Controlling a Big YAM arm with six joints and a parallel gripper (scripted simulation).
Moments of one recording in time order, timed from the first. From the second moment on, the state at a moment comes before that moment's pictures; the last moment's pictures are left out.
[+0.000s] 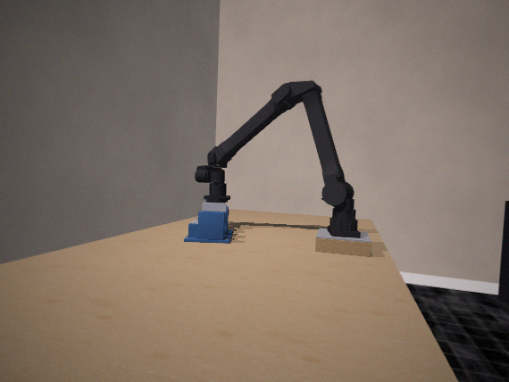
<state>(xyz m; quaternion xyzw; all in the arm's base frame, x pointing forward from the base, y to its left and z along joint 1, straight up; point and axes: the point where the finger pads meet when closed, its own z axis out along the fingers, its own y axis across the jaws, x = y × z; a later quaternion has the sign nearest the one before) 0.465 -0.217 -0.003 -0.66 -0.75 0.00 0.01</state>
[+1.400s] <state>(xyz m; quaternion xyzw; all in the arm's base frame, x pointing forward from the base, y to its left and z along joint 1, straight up) 0.475 -0.216 0.001 -0.66 -0.75 0.01 0.02</state>
